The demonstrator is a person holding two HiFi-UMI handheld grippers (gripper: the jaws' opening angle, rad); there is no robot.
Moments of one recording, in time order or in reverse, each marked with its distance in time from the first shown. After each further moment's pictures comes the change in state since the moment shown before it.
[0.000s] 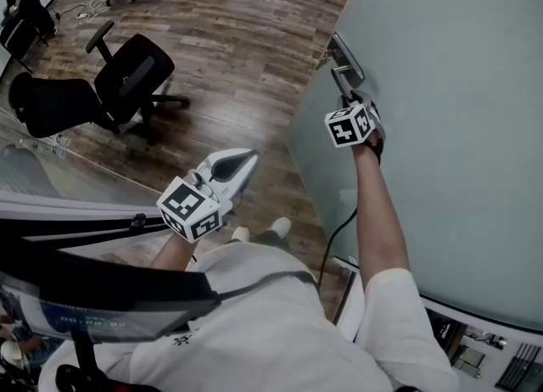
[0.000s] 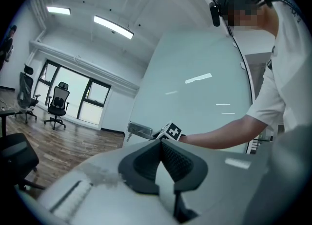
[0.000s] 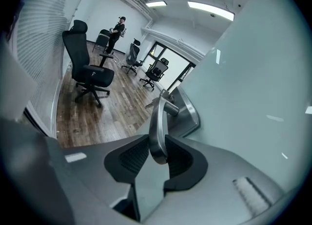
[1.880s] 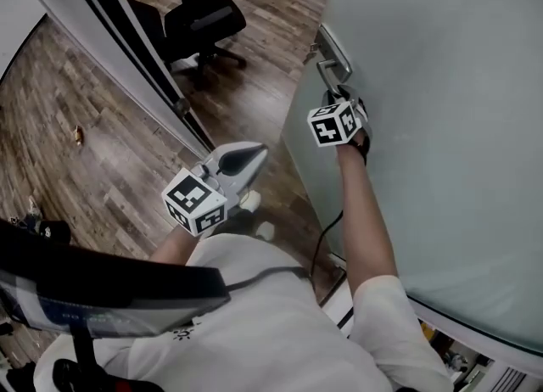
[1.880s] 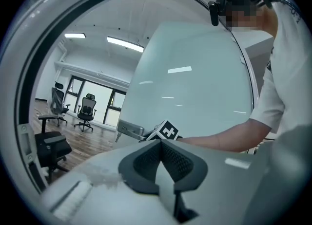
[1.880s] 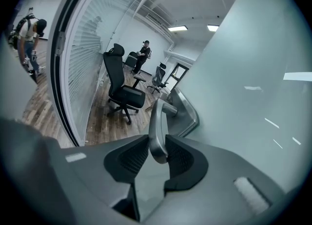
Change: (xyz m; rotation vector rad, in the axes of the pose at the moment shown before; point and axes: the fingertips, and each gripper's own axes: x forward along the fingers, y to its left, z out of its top) left arm -0.140 -0.131 -0.045 -0.008 -0.056 0.275; right arm -0.145 0.189 0.050 -0.121 -0.236 0.218
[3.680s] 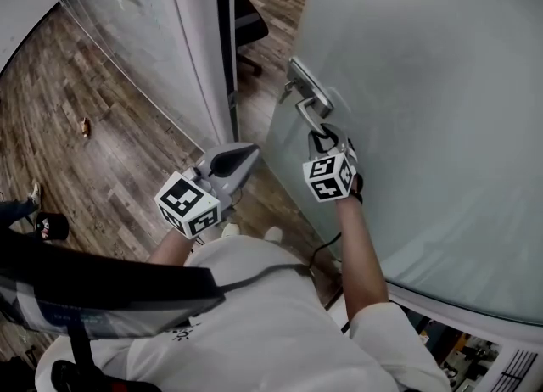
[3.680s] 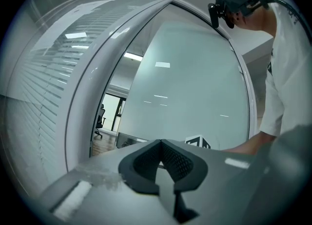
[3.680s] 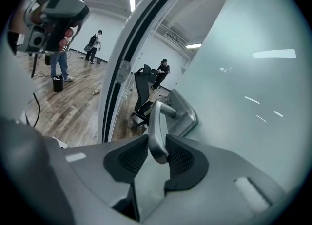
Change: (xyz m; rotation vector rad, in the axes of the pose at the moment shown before) left arm -0.135 0.037 0.016 0.014 -0.081 0.090; right arm -0.108 0.172 0.046 -0.098 -0.191 0.199
